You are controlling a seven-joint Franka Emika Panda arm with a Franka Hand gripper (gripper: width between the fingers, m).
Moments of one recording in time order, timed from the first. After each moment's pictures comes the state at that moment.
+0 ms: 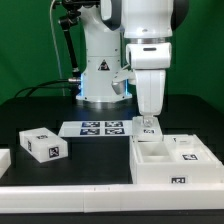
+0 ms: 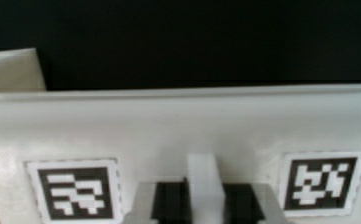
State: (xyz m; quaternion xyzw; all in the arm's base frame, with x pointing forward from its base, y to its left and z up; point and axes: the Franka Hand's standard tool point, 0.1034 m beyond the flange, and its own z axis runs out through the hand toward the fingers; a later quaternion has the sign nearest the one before) arm 0.454 0.067 0.057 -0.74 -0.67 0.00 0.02
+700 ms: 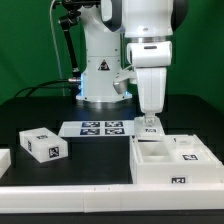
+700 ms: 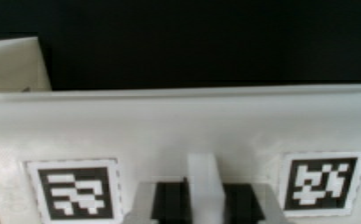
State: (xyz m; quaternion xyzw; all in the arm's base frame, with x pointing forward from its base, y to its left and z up) arm 0.454 0.070 0.058 -0.74 -0.67 -0.02 0.01
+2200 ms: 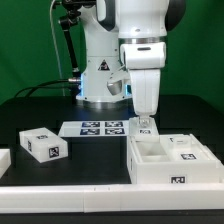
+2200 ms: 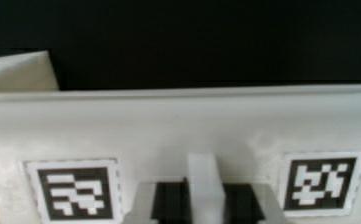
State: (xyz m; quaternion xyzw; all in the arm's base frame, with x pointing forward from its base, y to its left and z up) arm 0.458 0.059 0.058 -0.74 -0.67 -0.01 0.02
